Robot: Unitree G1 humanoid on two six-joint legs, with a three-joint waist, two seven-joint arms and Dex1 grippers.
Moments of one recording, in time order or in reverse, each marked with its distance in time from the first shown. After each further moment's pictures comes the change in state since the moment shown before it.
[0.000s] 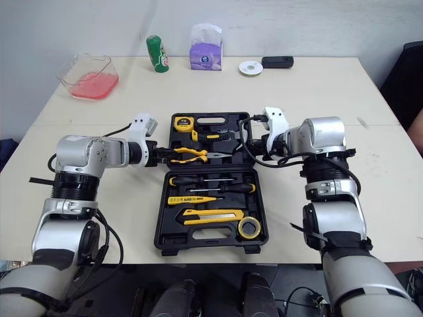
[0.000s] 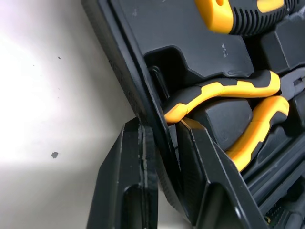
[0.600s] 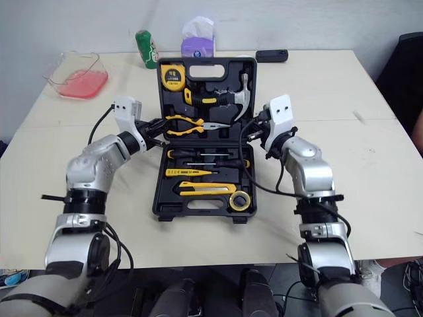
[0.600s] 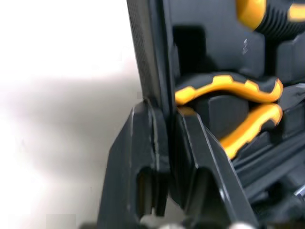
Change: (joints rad) left arm 0.145 -0.095 0.109 0.061 0.071 -0.872 -0.021; right arm 0.378 0.073 0.027 -0.304 -0.109 -0.949 -0.029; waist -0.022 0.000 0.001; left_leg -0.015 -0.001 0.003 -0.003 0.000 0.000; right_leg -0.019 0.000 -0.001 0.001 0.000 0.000
